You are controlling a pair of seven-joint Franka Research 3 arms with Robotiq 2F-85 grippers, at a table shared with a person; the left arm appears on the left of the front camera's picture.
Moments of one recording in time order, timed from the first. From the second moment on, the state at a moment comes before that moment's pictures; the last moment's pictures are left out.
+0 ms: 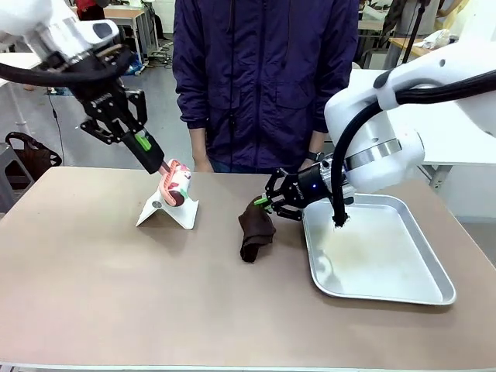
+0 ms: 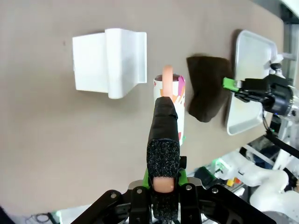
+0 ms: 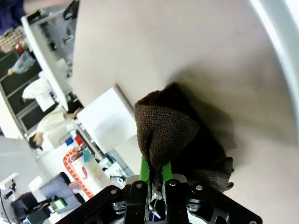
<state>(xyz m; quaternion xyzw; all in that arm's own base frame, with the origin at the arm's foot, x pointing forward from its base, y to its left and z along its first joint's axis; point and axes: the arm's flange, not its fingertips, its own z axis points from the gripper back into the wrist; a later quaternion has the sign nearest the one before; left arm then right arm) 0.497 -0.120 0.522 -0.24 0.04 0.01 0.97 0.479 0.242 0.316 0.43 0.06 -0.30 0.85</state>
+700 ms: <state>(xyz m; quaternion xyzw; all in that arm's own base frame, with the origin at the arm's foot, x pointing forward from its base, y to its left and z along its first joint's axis) 0.540 -0.149 0.492 -0.19 0.03 0.00 0.98 0.485 0.232 0.316 0.38 0.07 -0.31 0.87</state>
